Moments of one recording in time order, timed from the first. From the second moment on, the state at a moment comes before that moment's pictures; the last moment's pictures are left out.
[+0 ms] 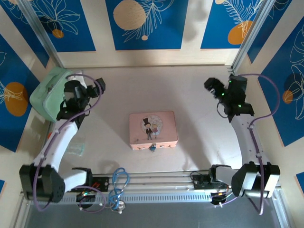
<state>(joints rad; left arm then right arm) -0.13 1.13 0.94 -0.13 -0.03 -0.37 -0.03 1.17 1.05 -0.49 -0.18 0.68</state>
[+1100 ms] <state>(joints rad) -0.82 1.18 0.57 -0.27 0.16 -1.10 0.83 1.53 1.12 -0.94 -0.24 0.82</state>
